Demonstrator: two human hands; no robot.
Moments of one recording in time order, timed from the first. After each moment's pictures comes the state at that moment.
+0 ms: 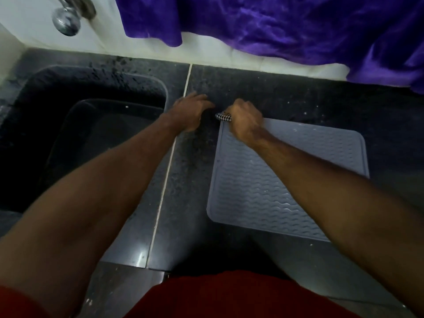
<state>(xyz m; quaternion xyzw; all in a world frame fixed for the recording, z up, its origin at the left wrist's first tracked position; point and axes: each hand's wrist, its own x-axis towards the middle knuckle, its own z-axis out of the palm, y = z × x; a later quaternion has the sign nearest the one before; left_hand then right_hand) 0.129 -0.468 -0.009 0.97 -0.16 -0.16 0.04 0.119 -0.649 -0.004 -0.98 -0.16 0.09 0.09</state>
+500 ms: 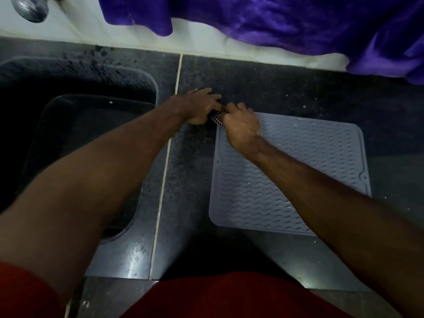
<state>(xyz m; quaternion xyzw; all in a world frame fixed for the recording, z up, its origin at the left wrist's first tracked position) 0.164 -0.489 -0.010 0.92 -0.28 -0.27 -0.04 0.103 -0.638 -0.009 -0.97 -0.20 0.09 -0.03</state>
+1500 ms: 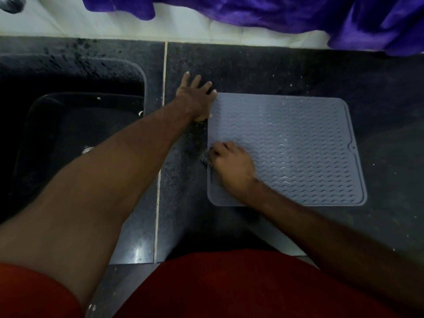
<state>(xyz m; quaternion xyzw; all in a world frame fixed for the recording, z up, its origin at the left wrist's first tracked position) 0.127 -0.518 -0.014 0.93 -0.21 -0.25 -0.17 -0.038 -0.643 -0.018 -0.97 -0.23 0.09 0.00</state>
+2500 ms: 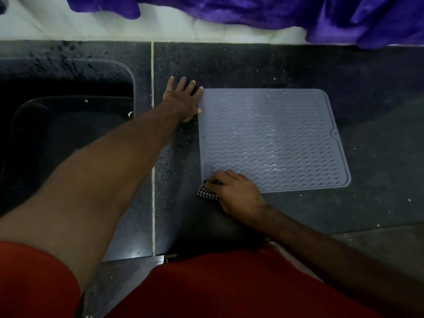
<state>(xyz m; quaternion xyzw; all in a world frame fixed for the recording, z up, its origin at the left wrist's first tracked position) 0.112 -0.508 -0.026 0.95 -0.21 -0.22 -0.12 -0.118 -0.667 -0.023 -0.95 -0.26 0.11 0.09</state>
